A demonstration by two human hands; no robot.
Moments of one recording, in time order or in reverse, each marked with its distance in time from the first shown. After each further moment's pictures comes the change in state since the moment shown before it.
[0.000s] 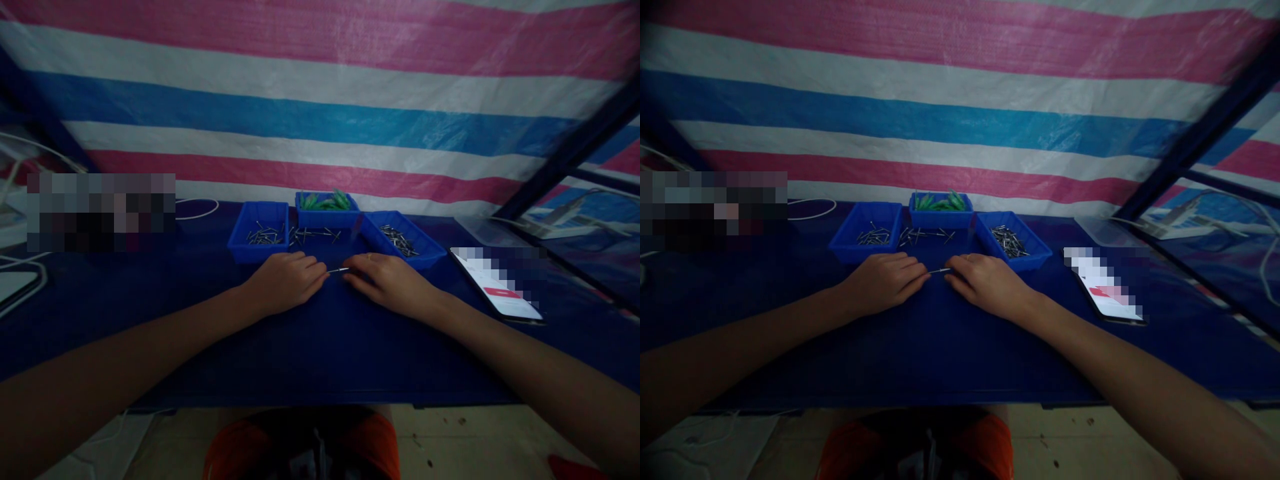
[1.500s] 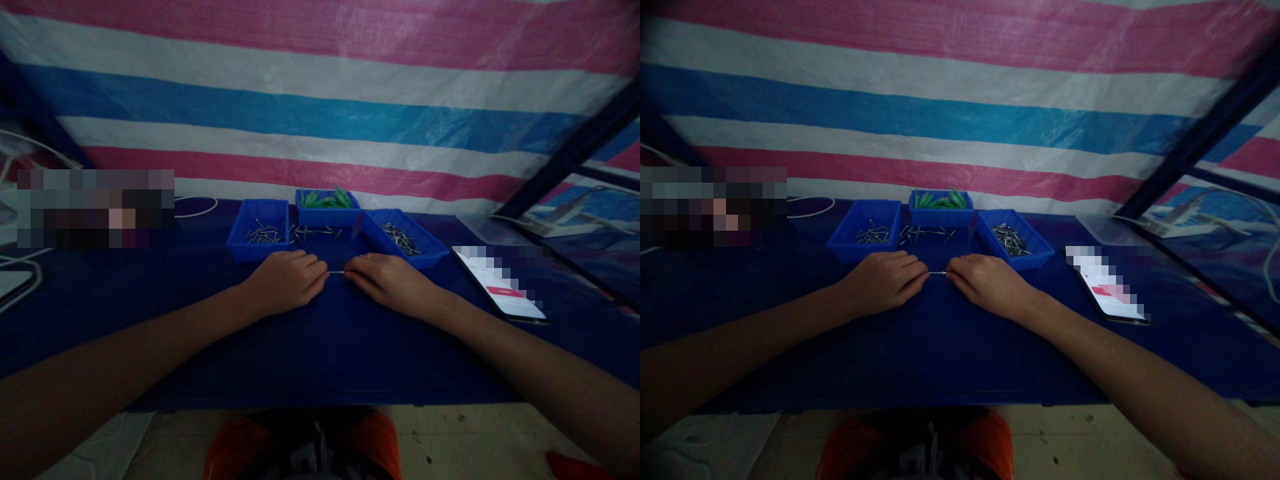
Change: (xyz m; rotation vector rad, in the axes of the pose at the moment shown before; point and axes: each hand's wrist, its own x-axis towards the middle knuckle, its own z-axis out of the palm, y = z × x) left_hand 0.002 0.001 -0.005 -0.047 -0.051 -0.021; right_hand 0.001 0.004 0.003 0.014 -0.037 -0.038
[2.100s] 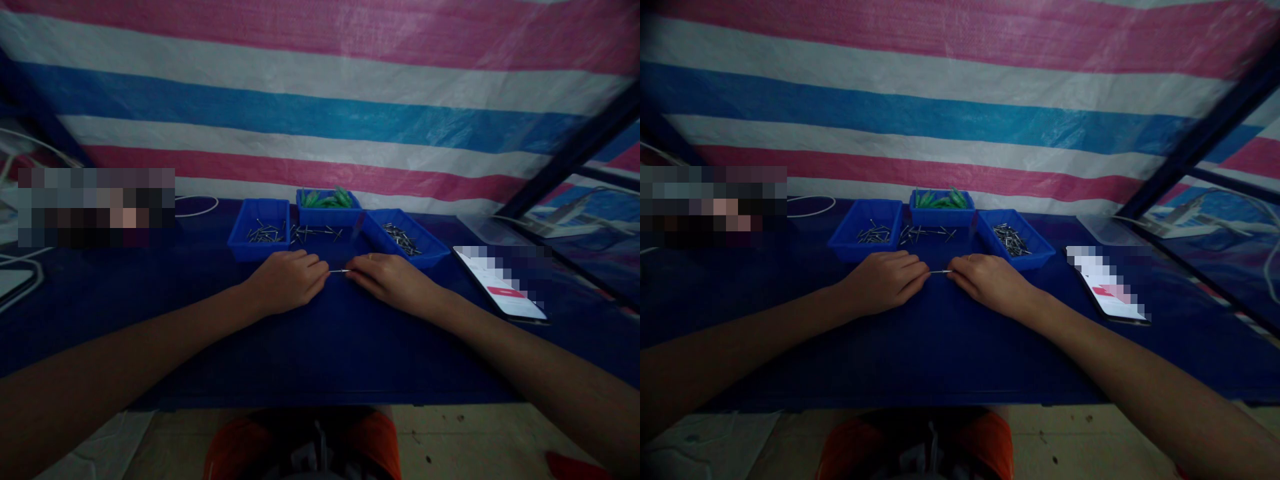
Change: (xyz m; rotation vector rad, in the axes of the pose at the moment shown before) left_hand 0.000 0.000 0.000 0.014 0.002 0.002; right_hand 0.000 0.003 0.001 0.010 0.016 -0.015
